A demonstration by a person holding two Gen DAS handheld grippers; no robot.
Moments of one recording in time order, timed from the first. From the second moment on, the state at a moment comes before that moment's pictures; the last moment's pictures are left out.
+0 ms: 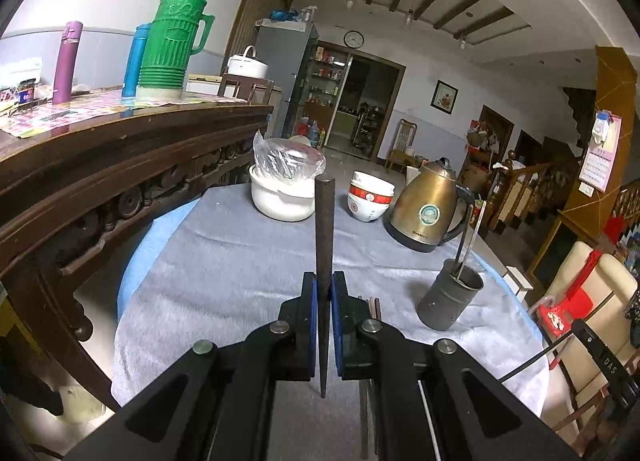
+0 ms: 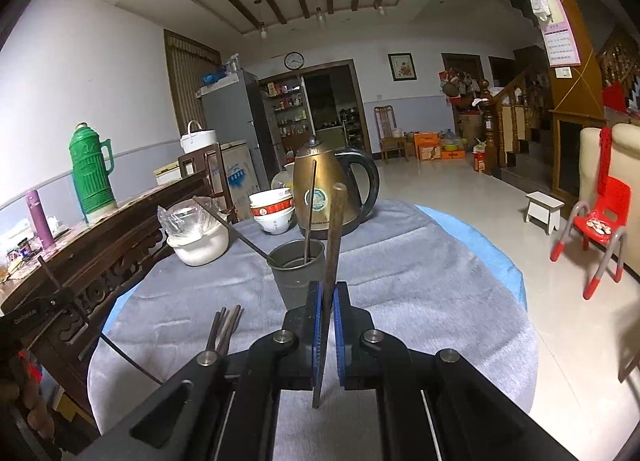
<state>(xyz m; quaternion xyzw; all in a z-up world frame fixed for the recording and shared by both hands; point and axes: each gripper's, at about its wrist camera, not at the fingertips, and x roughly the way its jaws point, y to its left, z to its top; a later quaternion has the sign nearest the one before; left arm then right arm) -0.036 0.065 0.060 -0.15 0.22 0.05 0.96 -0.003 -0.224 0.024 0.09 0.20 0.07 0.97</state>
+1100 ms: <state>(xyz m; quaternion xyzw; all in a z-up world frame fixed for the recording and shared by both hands) 0.039 0.005 0.187 -0.21 0.13 -0.11 0.96 0.030 -0.233 0.111 0.13 0.09 0.10 0.98</state>
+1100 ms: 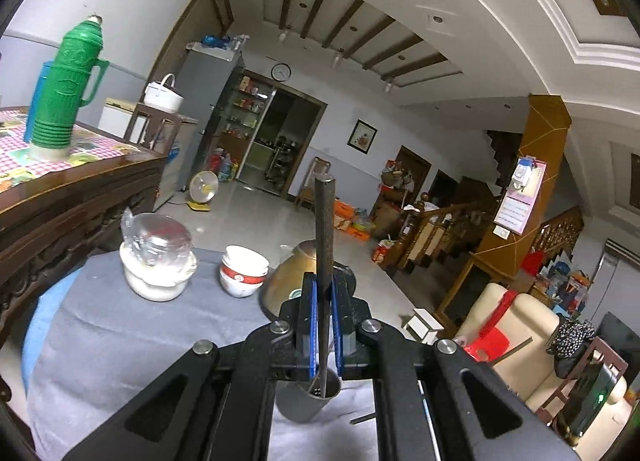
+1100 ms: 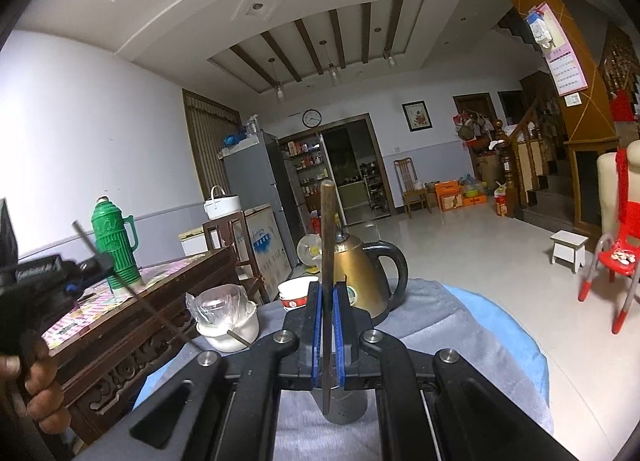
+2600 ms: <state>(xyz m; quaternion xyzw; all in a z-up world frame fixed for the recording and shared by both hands) 0.201 0.006 0.130 -0.24 0.24 -0.14 0.93 0.117 -0.226 0.095 0.13 0.13 0.10 0.98</state>
